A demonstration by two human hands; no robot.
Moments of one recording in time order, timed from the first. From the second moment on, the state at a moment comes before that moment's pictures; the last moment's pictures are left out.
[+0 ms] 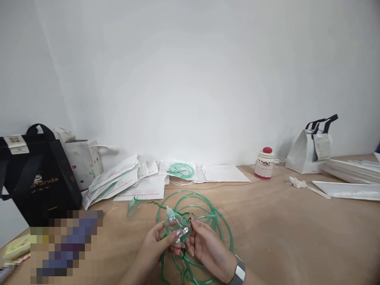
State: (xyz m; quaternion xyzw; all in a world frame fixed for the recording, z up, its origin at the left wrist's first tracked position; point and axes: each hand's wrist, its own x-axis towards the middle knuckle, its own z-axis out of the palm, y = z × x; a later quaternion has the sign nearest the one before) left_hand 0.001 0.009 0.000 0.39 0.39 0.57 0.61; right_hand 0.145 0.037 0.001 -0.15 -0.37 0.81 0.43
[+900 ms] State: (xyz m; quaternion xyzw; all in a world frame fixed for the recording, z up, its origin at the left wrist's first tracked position) left_hand -0.003 0.010 -0.010 0.40 0.38 0.56 0.61; right_hand 0.153 0.032 -0.002 -0.29 -0.75 0.48 0.36
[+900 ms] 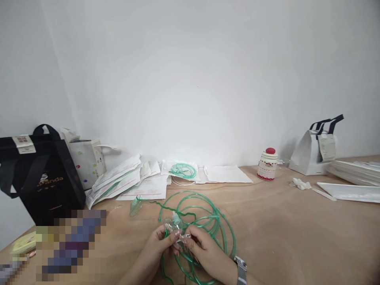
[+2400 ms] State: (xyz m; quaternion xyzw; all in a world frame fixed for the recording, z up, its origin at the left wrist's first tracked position) left_hand 0.000 0.016 -0.026 0.45 0.37 0.58 0.56; right_hand 0.152 0.049 -0.011 -0.35 -0.67 0.55 0.36
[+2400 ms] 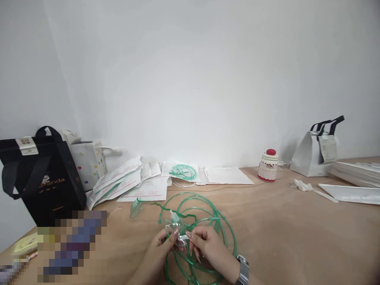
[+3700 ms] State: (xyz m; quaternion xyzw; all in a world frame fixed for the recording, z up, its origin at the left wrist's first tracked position) left_hand -0.004 -0.005 0.013 0.51 0.29 0.49 0.64; right_hand 0.155 0.034 0.010 -0.10 -0.35 0.86 0.36
